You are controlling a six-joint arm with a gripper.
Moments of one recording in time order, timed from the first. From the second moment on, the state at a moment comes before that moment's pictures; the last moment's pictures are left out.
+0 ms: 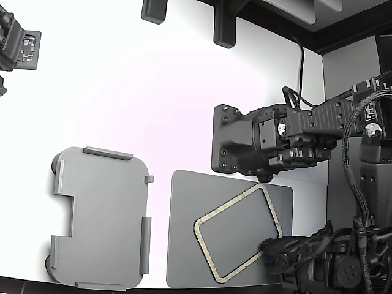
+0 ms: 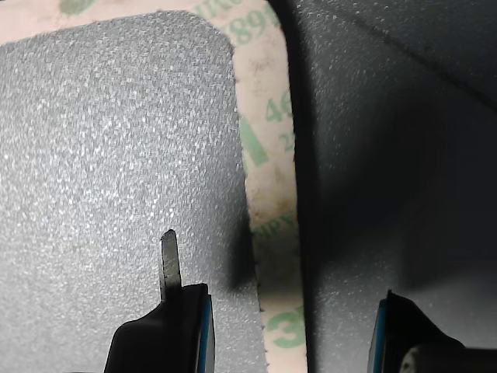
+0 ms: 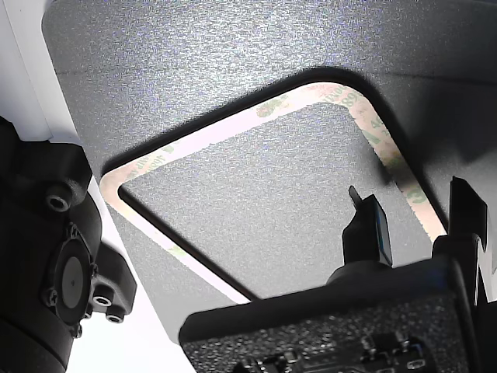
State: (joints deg) arm 95.6 91.2 108.2 81.3 -1.6 -106.7
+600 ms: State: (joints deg) arm 96.8 90.6 107.9 80.9 -0.4 -107.0
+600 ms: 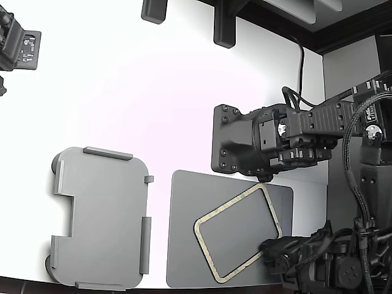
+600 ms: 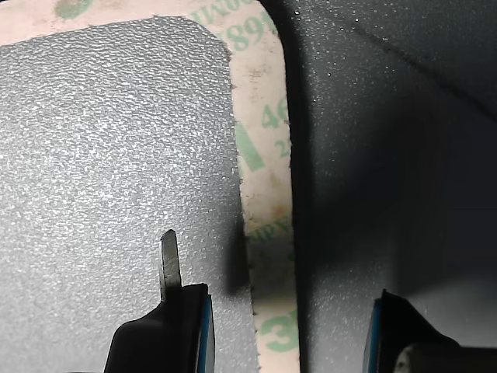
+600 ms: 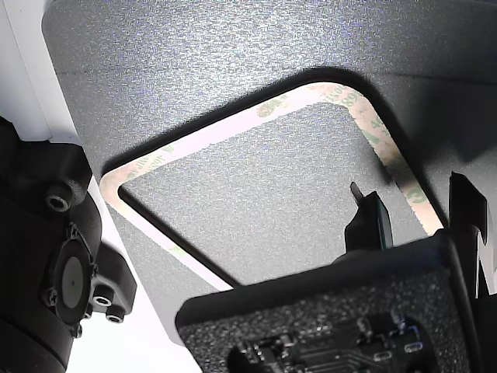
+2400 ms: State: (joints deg) arm 87.4 92.8 90.8 88.6 14.7 -58.1
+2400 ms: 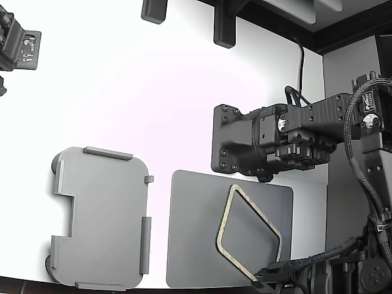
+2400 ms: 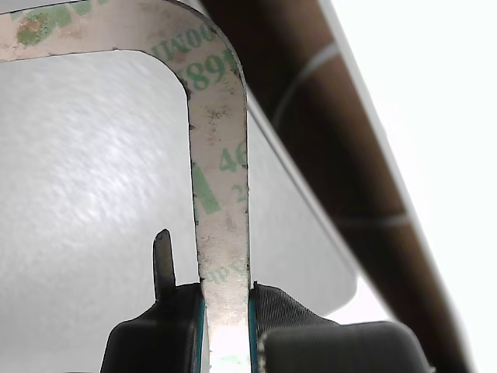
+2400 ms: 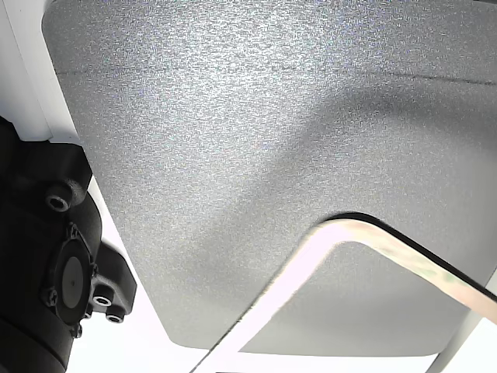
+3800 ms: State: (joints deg) arm 36.9 85.2 60.5 94.3 27.9 39.6
